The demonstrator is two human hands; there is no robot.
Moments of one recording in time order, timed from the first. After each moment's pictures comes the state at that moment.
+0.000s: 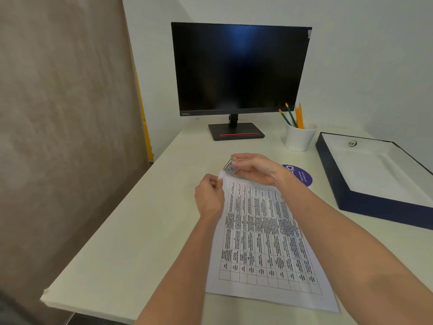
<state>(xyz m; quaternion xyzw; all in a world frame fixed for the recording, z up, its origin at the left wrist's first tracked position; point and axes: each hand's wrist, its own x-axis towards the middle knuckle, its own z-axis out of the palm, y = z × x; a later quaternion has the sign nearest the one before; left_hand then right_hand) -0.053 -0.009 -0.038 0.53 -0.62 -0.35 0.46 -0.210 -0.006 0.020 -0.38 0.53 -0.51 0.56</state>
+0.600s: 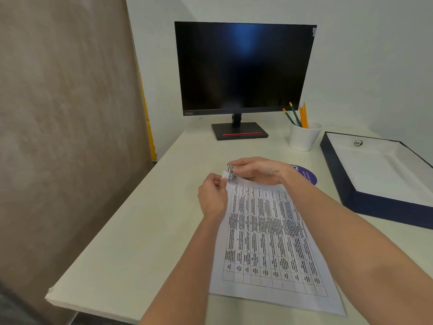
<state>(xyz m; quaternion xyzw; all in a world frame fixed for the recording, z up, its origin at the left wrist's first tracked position) -0.054 -0.010 -0.038 0.52 -0.61 -0.36 0.47 -0.219 -0.015 0.017 -0.50 0.58 -0.33 0.56</state>
